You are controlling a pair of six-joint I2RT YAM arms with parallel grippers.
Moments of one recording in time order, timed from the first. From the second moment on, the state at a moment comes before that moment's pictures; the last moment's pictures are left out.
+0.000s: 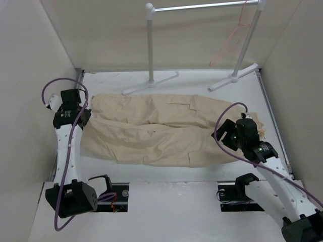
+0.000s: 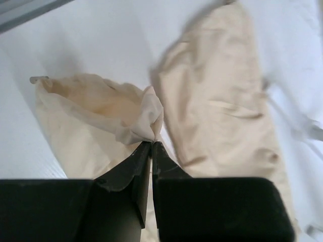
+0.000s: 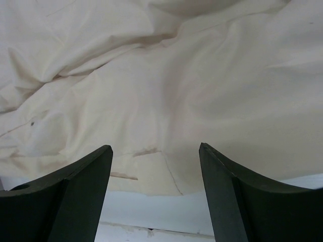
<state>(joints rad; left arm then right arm) 0.22 1.13 1.08 -0.85 -0.28 -0.90 0.31 0.72 0.62 -0.62 0.02 0.79</state>
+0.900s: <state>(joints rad) 0.26 1.01 1.34 -1.18 -0.24 -0.89 0.21 0.68 0.60 -0.63 0.04 0.82</state>
